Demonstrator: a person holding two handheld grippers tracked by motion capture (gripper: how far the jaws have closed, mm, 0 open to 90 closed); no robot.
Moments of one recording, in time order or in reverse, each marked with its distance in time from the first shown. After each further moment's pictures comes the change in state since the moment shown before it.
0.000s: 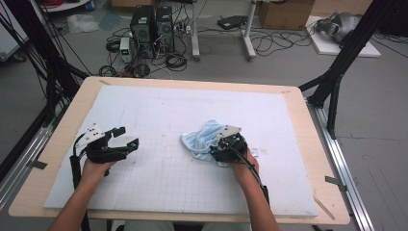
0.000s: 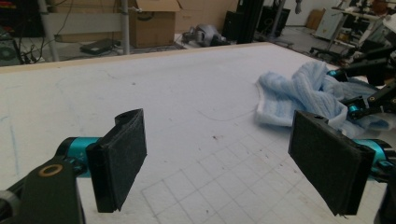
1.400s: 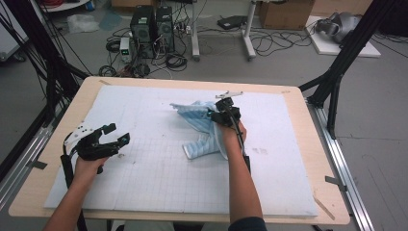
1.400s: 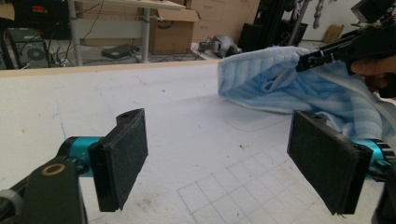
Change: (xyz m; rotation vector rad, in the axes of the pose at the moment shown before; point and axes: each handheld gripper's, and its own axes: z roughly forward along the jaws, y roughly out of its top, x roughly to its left) left arm 0.014 0.004 -0.011 -0.030 0.060 -0.031; right arm -0.062 0.073 0.033 -0.095 -0.036 0.310
